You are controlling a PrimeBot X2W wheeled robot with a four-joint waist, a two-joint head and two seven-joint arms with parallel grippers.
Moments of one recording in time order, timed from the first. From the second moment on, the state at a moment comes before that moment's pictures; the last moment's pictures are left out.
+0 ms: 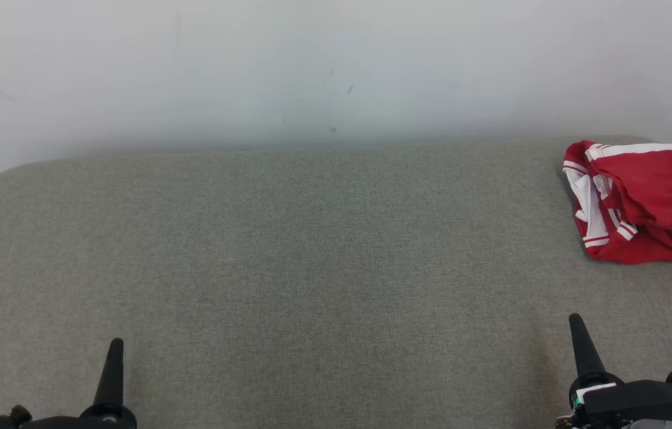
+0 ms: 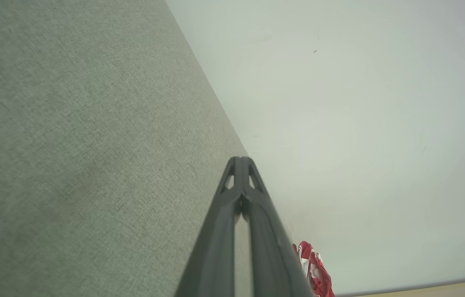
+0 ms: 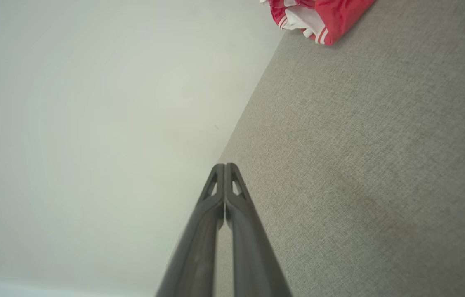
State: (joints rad) left arm -0.05 0.05 0.12 0.22 -1.17 -0.12 0.00; right arm -0.06 -0.07 -0.03 0.25 1.19 0.13 -0.02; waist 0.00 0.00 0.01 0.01
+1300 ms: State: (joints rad) left arm -0.09 0.05 0.12 0.24 -1.49 -0.13 0.08; right arm -0.09 -0.07 -0.08 0.24 1.51 0.13 0.07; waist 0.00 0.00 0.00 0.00
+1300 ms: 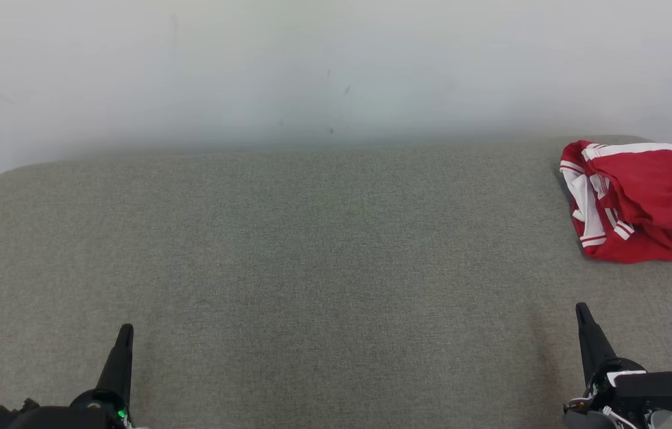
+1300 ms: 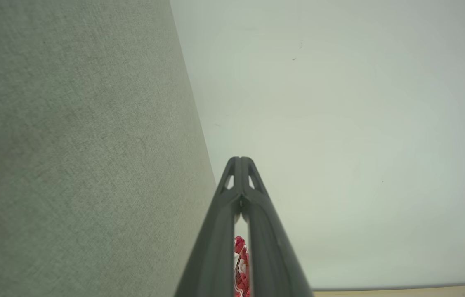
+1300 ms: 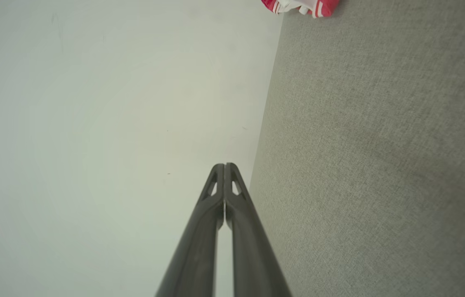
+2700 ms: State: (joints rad) left arm -0.10 0.05 0.11 0.24 -1.61 -0.13 0.11; right arm -0.10 -0.06 -0.10 0.24 1.62 0.13 0.11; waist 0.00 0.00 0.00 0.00
